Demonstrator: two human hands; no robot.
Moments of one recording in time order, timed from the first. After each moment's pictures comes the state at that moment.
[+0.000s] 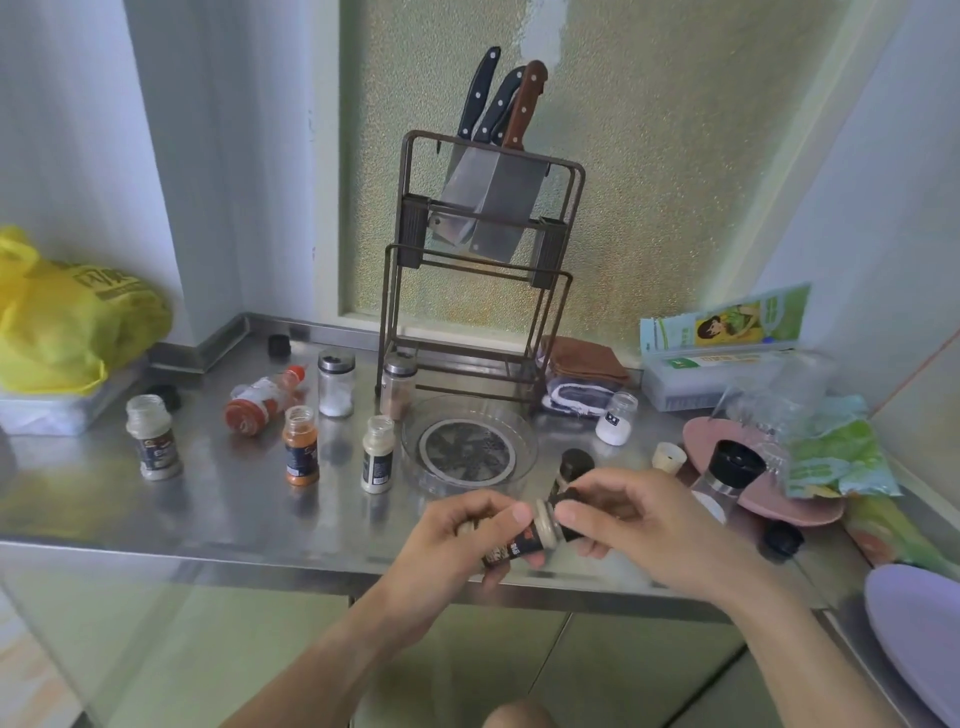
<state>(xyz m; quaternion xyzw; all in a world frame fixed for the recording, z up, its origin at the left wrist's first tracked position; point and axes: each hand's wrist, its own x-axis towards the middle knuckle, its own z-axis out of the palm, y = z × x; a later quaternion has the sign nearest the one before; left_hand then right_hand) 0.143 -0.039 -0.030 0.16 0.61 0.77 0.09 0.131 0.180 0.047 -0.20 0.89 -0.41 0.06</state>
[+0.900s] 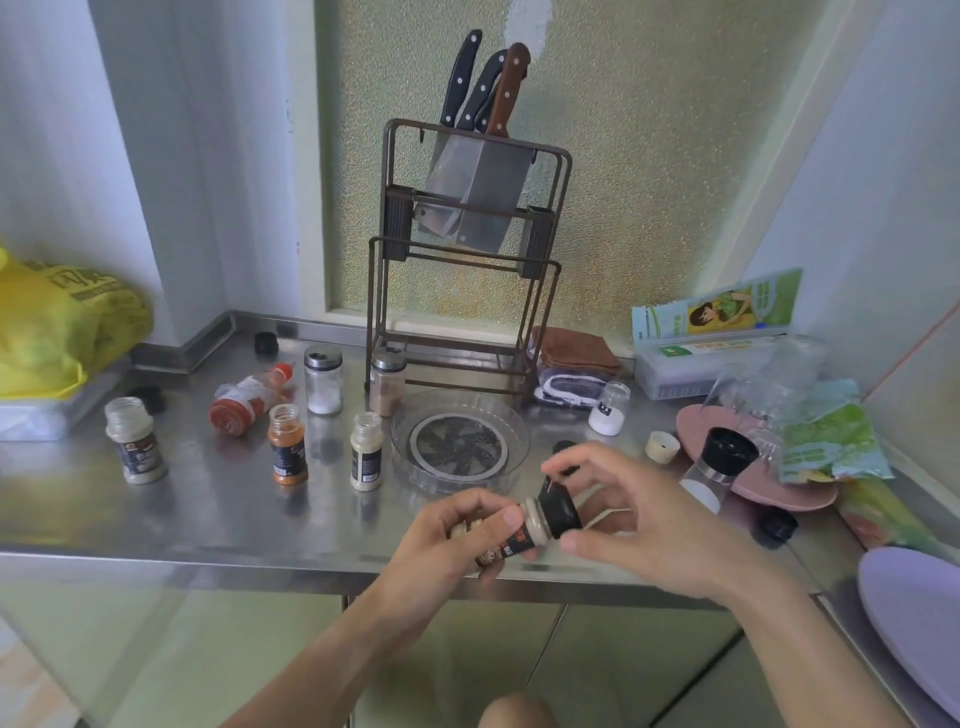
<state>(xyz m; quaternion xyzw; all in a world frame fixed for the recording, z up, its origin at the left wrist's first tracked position) 0.137 -0.035 -0.045 0.14 0.60 0.78 0.09 0.129 0.187 0.044 -0.20 0.89 -0.40 0.08</state>
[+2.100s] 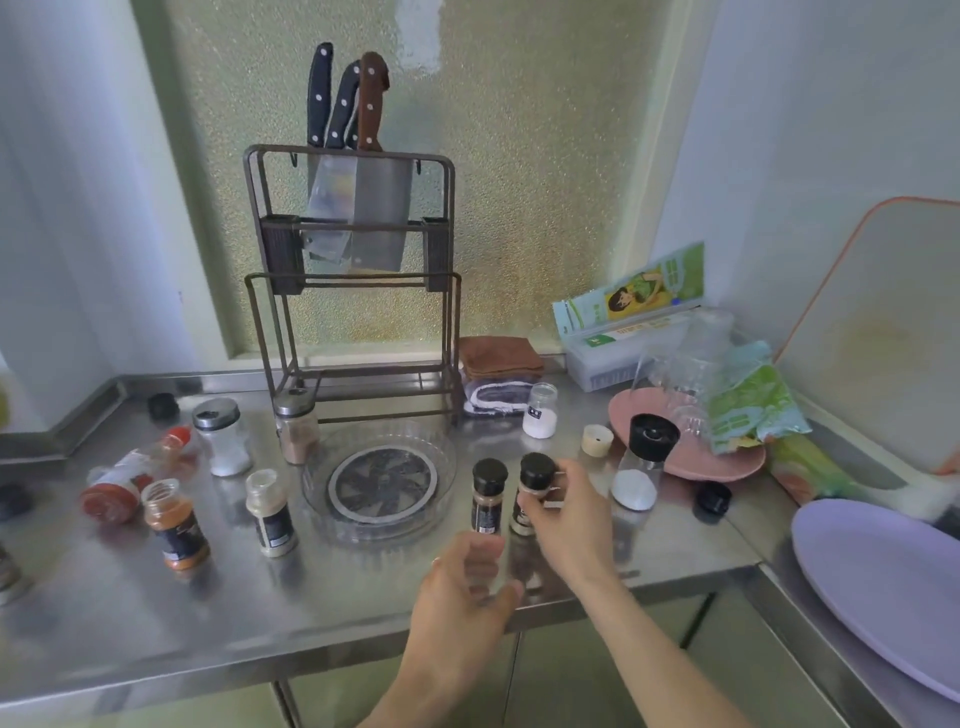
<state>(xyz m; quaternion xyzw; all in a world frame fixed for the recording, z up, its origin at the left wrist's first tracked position) 0.115 0.061 -0.079 0.04 0.82 0.58 -0.01 0.051 0.214 -0.067 0.10 0.87 -0.43 -0.19</state>
